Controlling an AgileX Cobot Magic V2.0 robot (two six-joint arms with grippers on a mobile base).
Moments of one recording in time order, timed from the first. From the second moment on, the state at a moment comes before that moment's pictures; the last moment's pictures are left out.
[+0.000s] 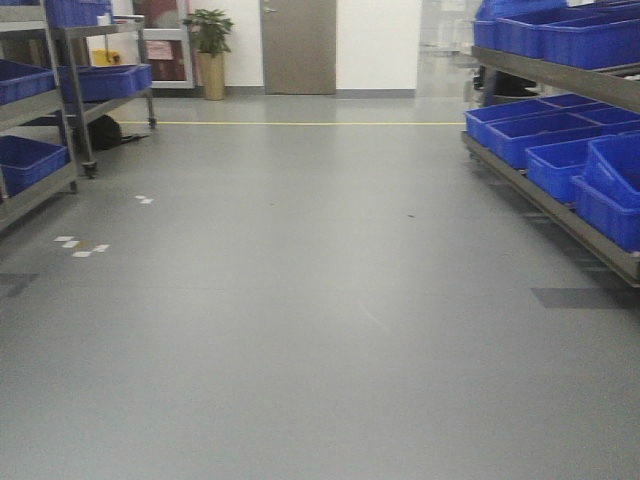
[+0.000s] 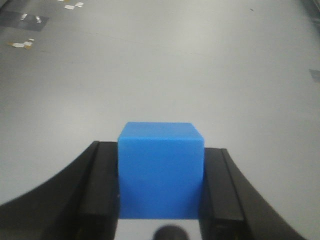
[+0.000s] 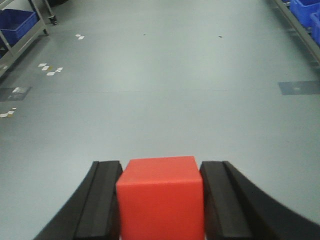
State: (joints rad) left arm -0.20 0.74 -0.74 0.24 0.62 -0.45; right arm 0.05 0.78 -0.74 0.30 0.36 -0.10
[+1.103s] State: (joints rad) left arm -0.20 0.74 -0.74 0.24 0.62 -0.45; right arm 0.05 0.78 -0.74 0.30 0.36 -0.10
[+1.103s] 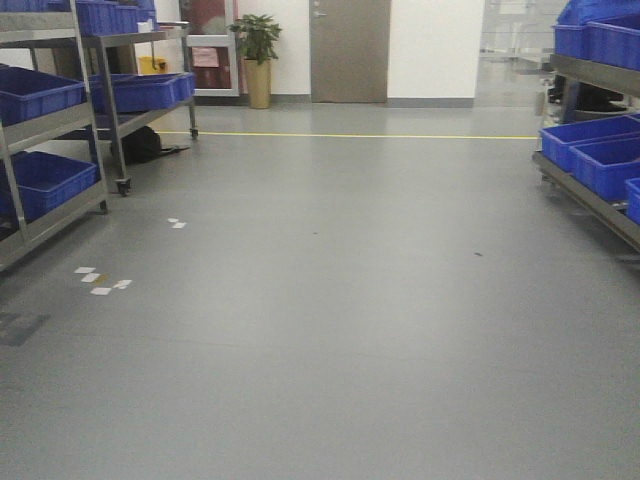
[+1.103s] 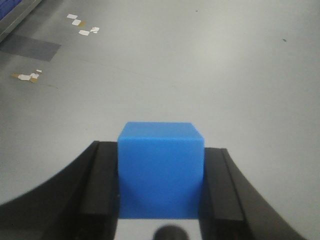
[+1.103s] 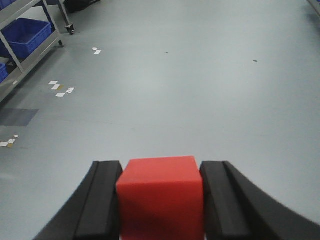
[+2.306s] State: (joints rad) left arm -0.20 0.74 -0.74 0.24 0.62 -0.45; right arm 0.05 0.78 -0.74 0.30 0.37 -0.10
